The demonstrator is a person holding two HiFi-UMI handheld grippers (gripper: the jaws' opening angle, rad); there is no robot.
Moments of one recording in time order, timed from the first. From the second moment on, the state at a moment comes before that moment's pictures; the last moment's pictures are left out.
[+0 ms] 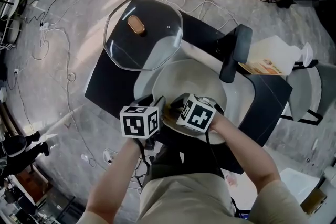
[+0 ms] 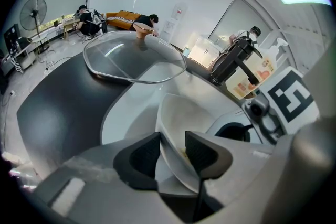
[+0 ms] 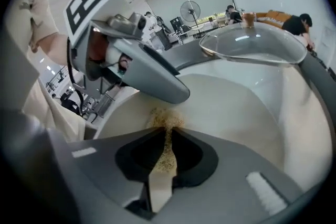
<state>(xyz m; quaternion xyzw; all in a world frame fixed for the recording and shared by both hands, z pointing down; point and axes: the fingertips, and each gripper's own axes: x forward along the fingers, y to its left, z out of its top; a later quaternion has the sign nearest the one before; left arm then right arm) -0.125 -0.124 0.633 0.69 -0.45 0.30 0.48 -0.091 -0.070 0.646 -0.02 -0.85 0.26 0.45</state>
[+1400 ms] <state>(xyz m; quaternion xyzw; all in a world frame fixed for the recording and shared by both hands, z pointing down) -0.121 -0.124 0.634 0.69 -0.46 0.29 0.47 0.014 -0.021 0.680 -0.11 -0.76 0.23 0.60</state>
